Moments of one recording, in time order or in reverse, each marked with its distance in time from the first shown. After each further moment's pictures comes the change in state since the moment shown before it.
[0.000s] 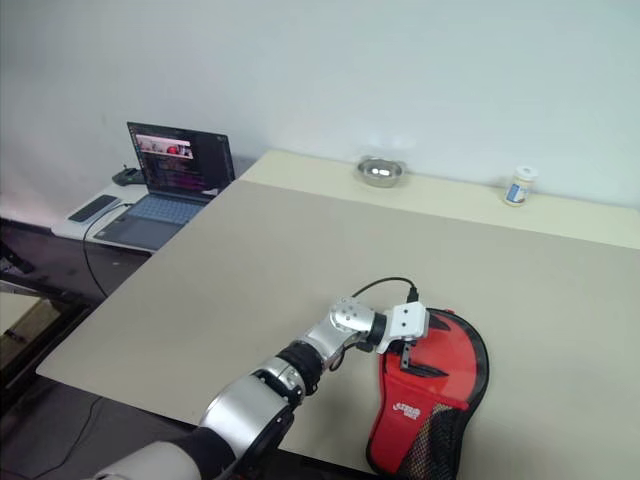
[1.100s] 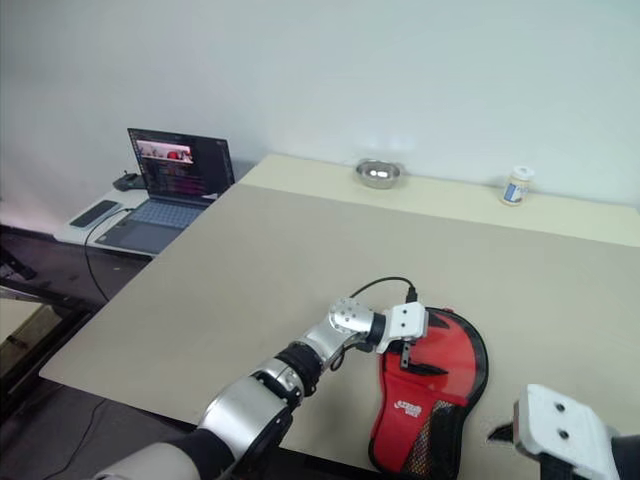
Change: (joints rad) left arm 0.025 0.009 0.005 -0.038 0.000 -0.011 -0.008; right arm -0.289 0.178 -0.805 -0.015 0.680 0.385 0.106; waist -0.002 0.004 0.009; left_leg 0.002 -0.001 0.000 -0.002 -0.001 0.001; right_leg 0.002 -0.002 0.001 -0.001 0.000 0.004
